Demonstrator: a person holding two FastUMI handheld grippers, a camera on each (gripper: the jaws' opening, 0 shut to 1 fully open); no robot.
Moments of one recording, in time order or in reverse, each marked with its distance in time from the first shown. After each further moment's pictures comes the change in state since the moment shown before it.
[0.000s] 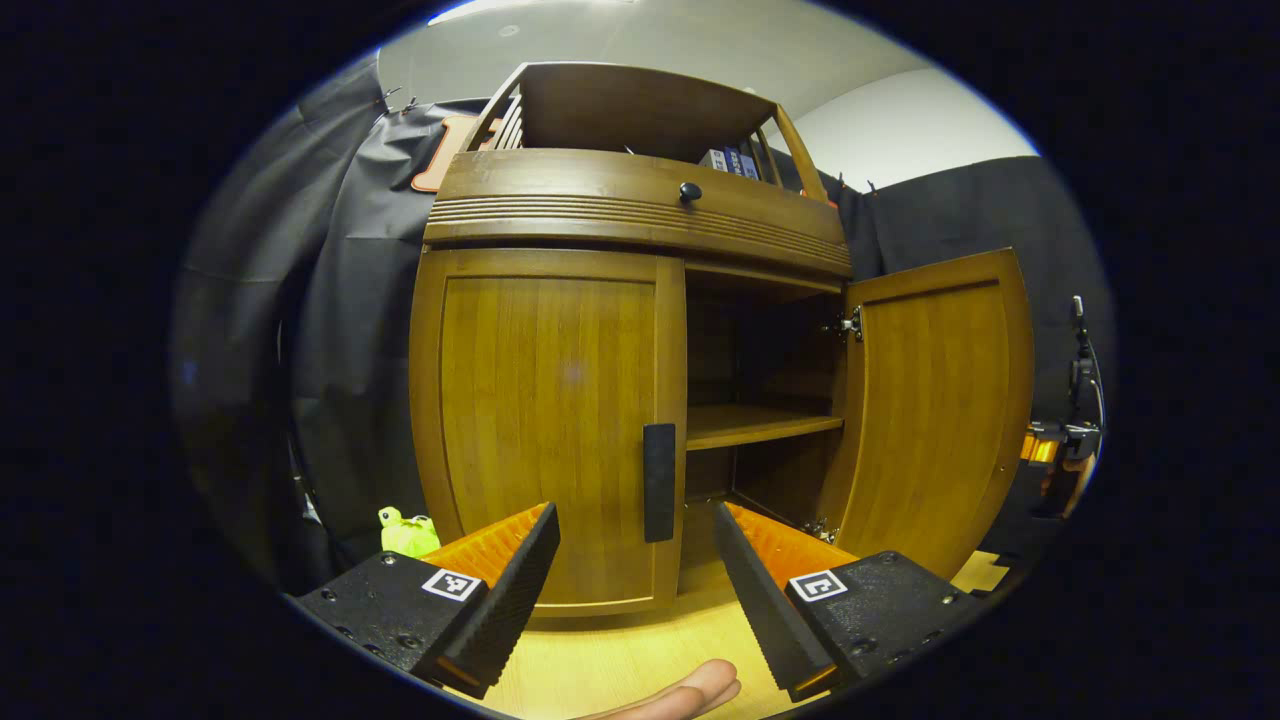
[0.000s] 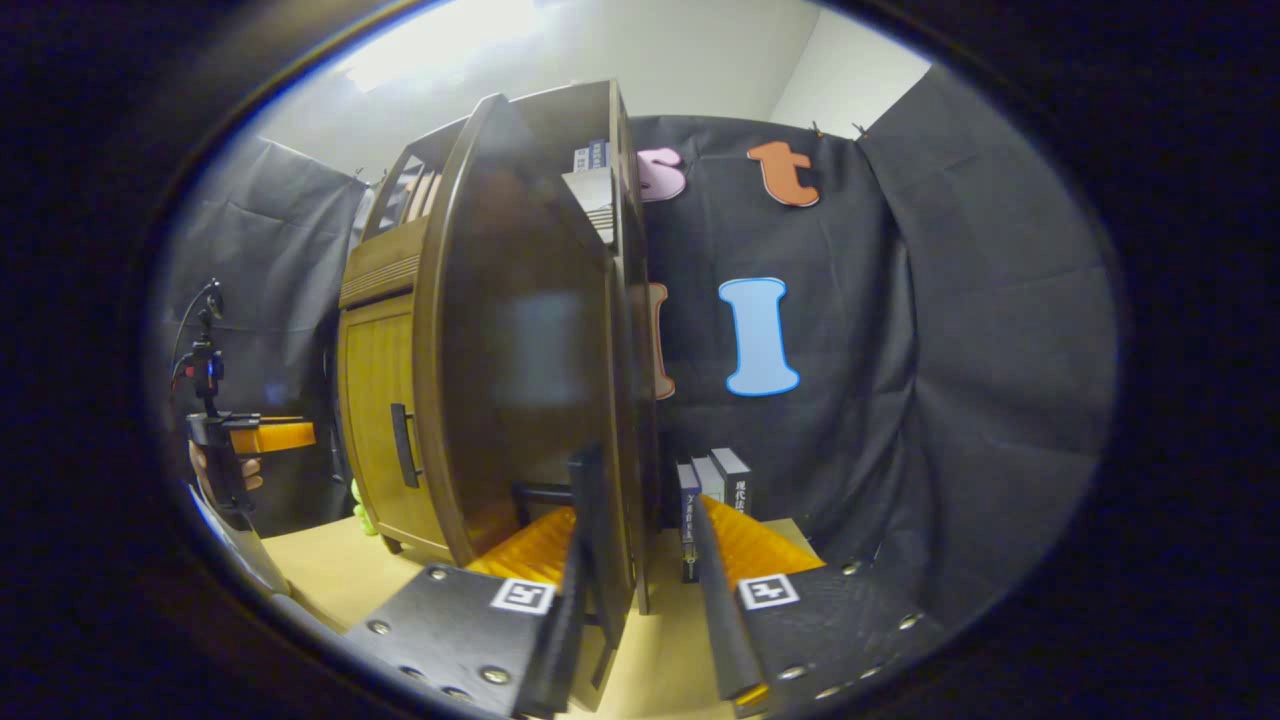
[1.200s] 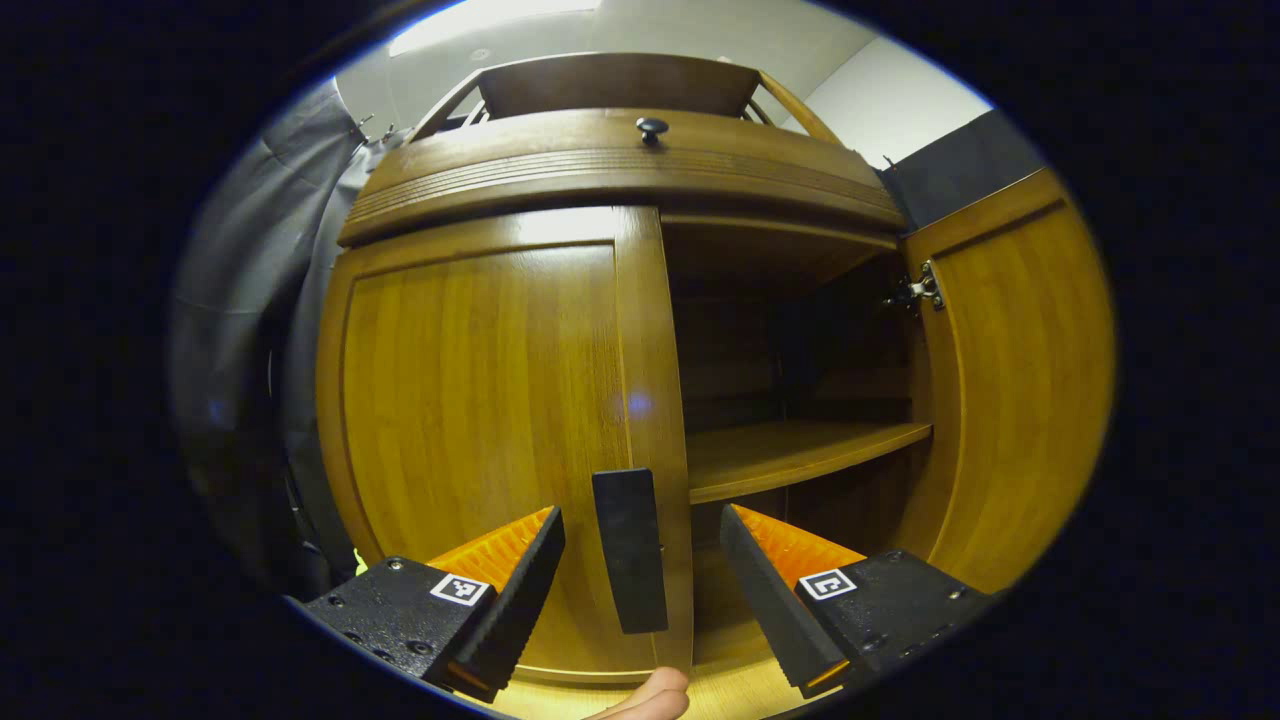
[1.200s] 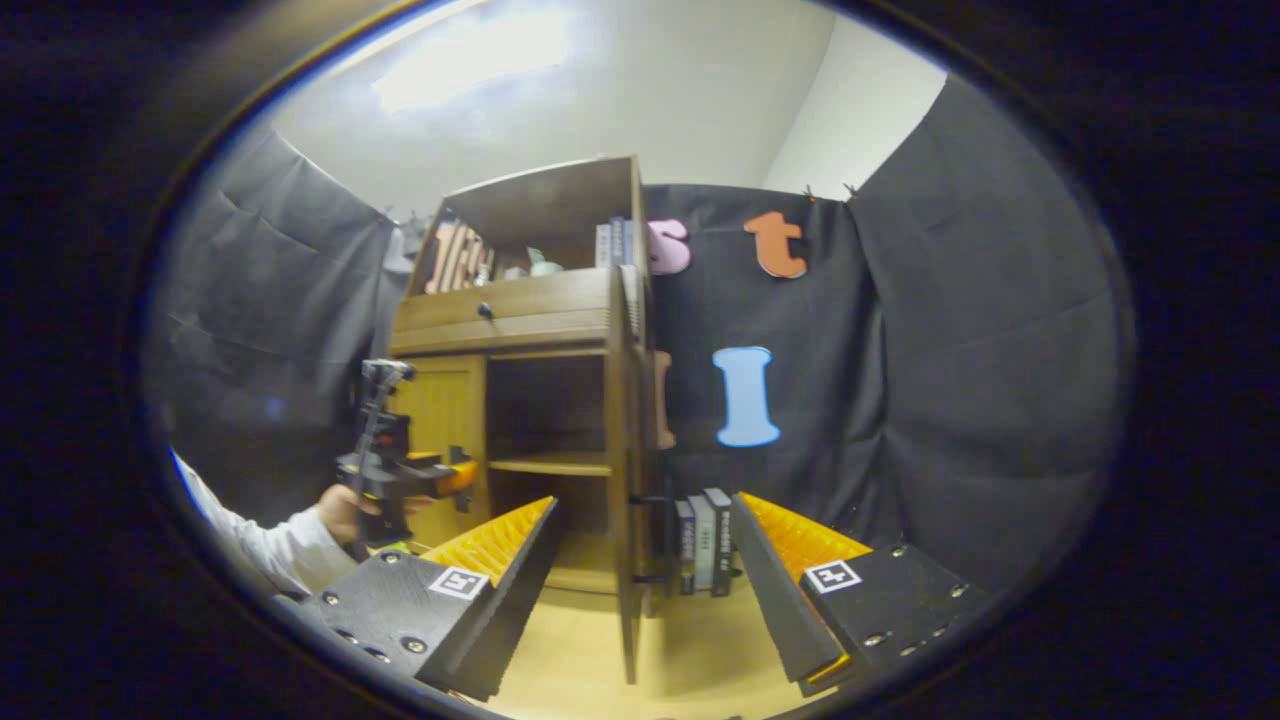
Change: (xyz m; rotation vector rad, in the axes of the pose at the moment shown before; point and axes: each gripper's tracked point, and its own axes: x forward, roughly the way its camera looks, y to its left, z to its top) left arm 0.152 -0.008 -0.019 0.072 -0.042 0.143; right arm -0.140 0.054 0.059 -0.011 -0.158 0.107
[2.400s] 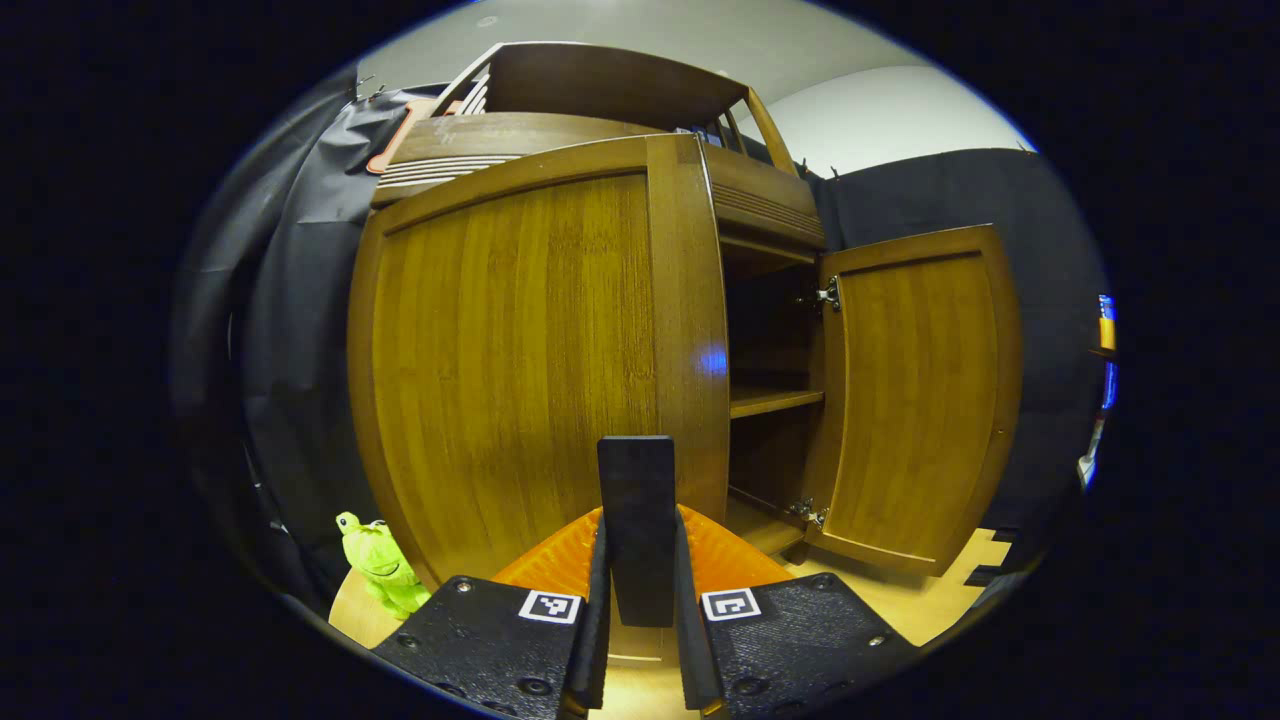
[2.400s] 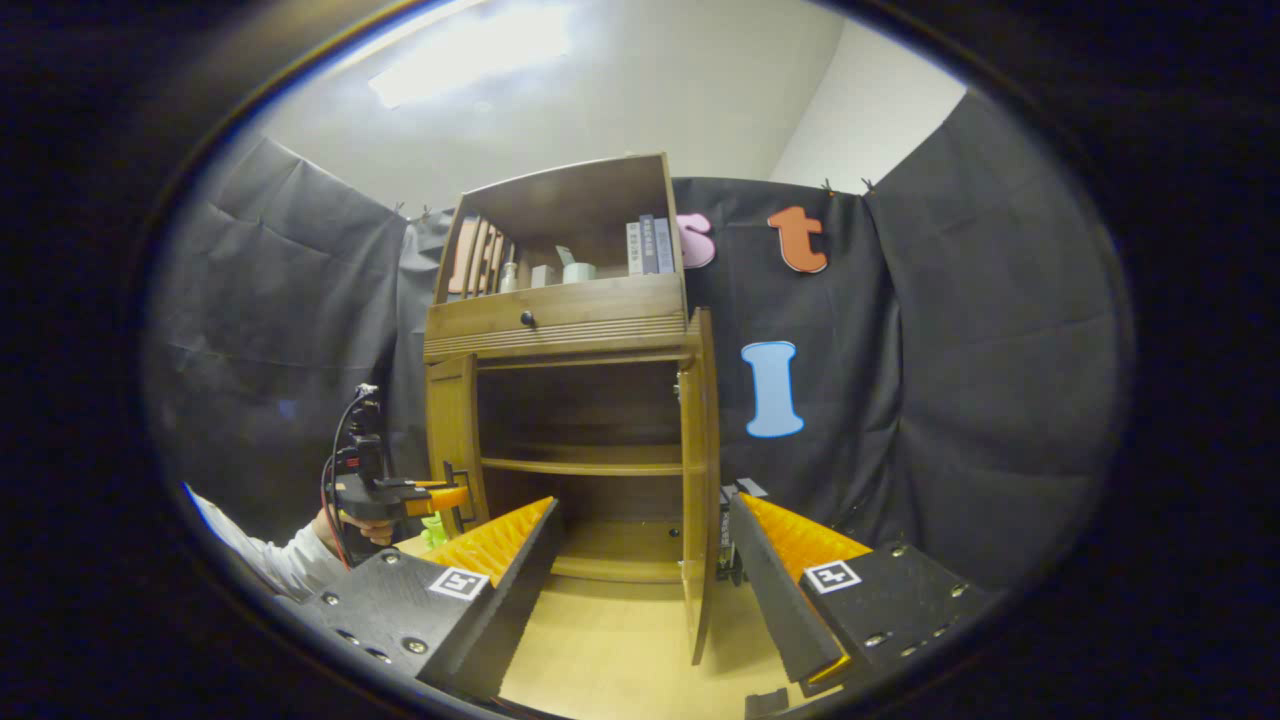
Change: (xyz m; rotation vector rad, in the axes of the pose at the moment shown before) left arm -0.125 0.032 -0.006 -0.043 0.066 -0.285; right arm -0.022 0.064 0.033 0.002 0.087 -0.049
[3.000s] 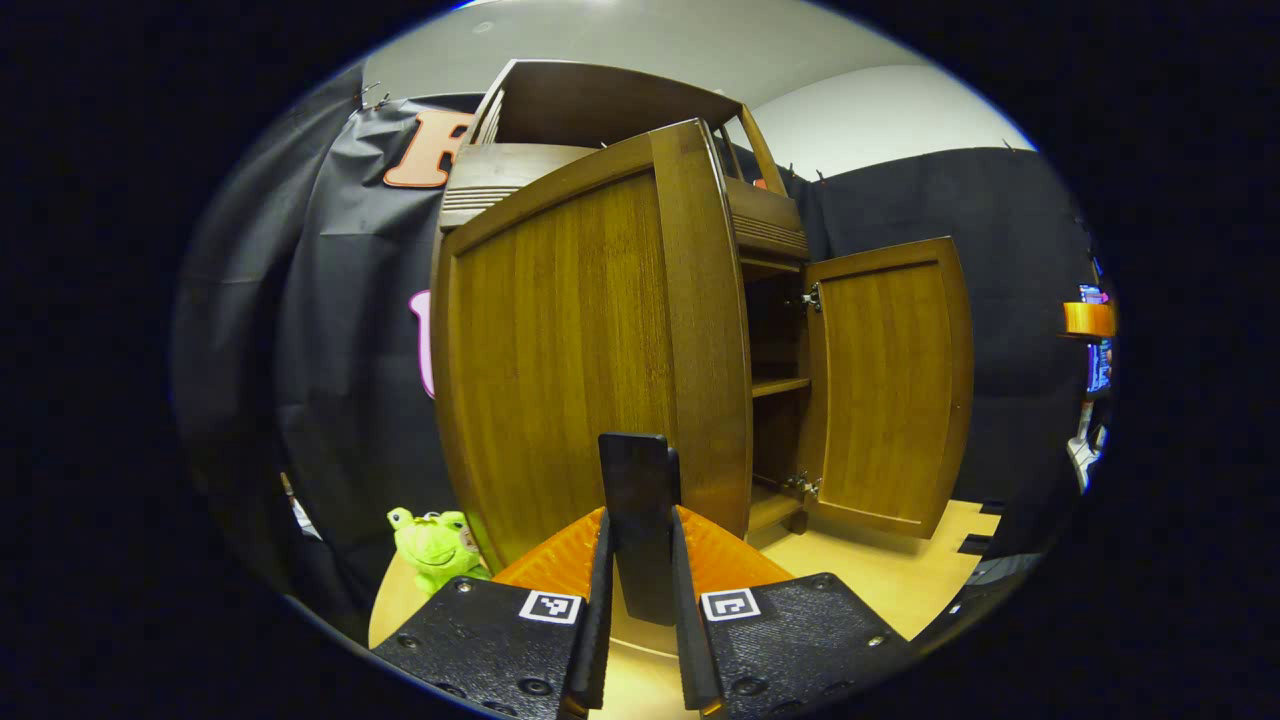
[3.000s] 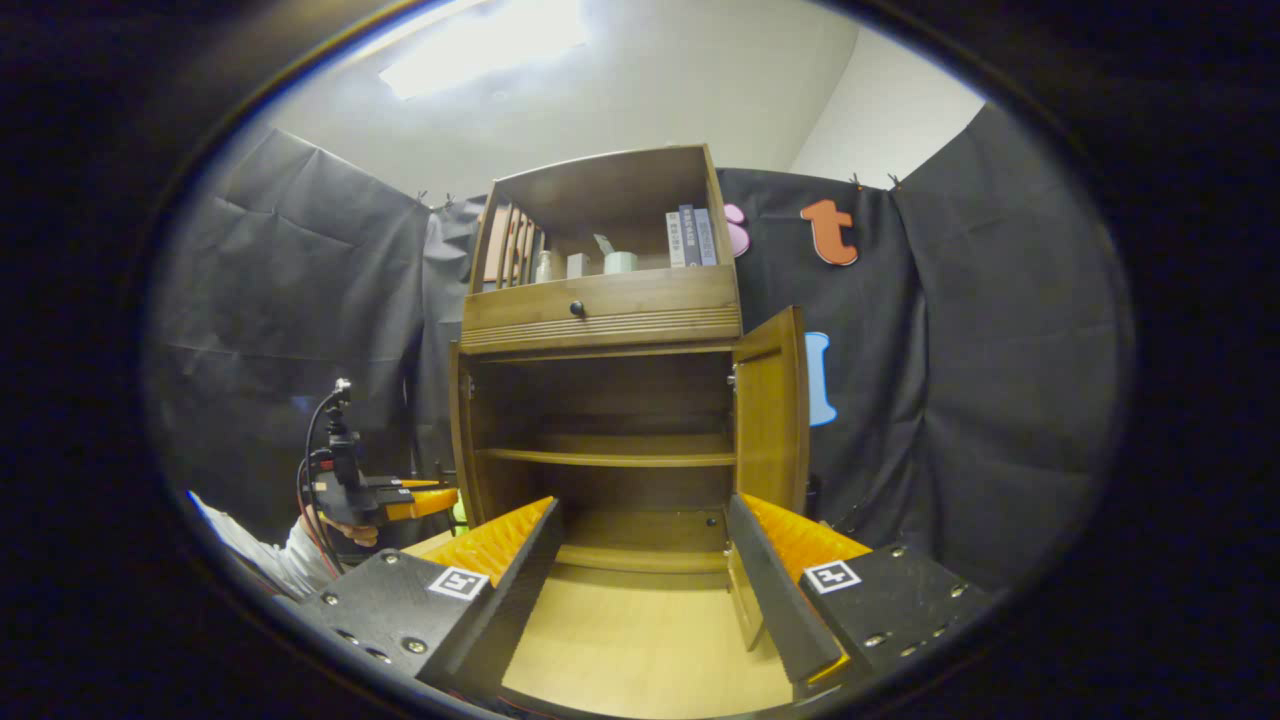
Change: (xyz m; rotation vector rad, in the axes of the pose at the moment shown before) left arm -0.087 0.046 0.000 0.039 0.007 -0.007; right arm -0.005 0.066 -0.005 0.014 0.045 0.034
